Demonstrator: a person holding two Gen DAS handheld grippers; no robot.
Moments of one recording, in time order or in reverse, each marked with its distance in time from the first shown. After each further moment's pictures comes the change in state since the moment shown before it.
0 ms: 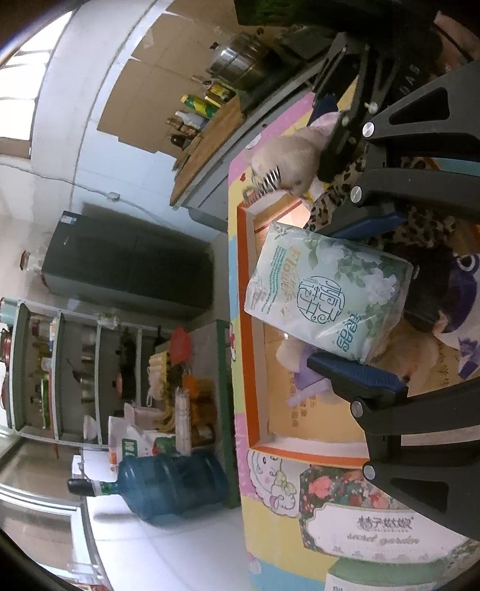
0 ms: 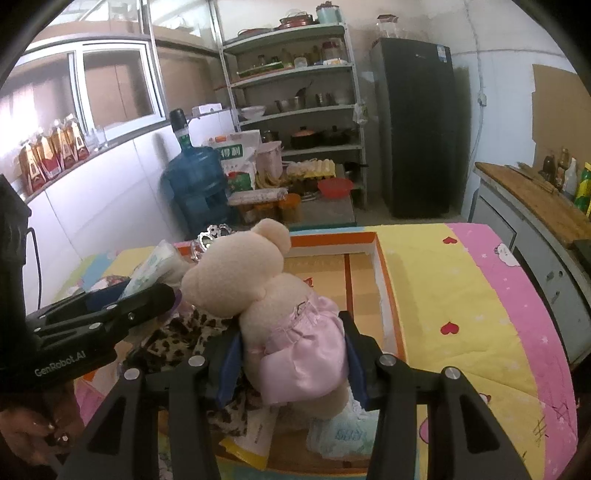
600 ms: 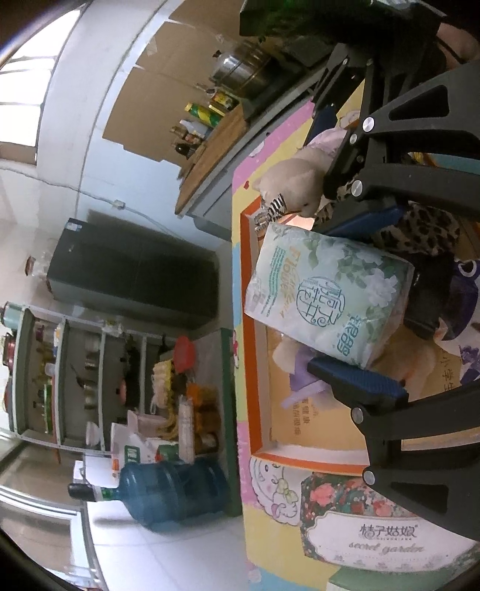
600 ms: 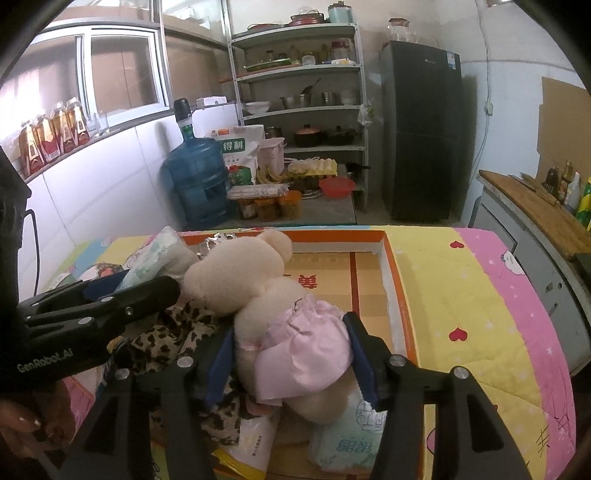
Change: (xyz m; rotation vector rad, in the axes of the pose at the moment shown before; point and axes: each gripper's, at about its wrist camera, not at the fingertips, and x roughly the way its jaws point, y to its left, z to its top) left arm -0.002 0.004 -0.005 0.001 -0.033 -0.039; right arm 0.009 0.008 -0.003 -0.047 -0.007 -0.027
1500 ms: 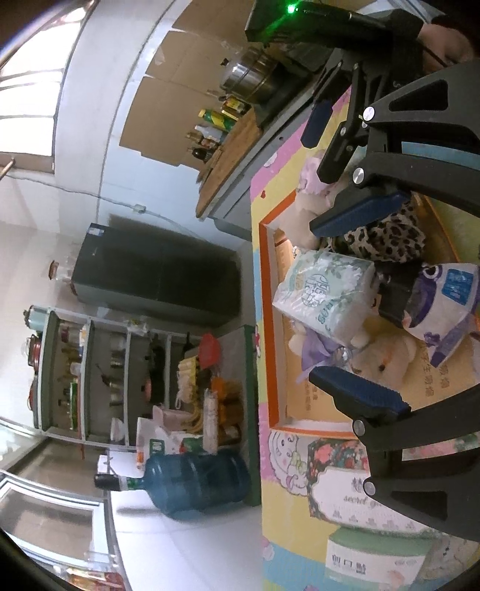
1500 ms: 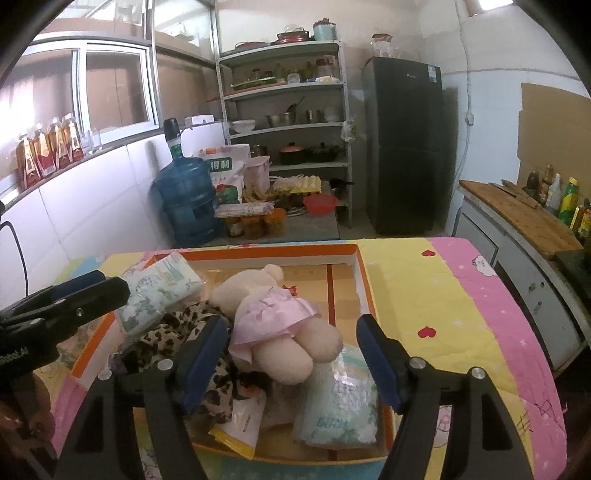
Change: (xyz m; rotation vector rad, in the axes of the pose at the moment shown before) left arm -0.058 0.000 -0.006 0.019 -0.094 0.008; right arm -0.036 -0.007 -0.004 0.029 -0.077 -0.052
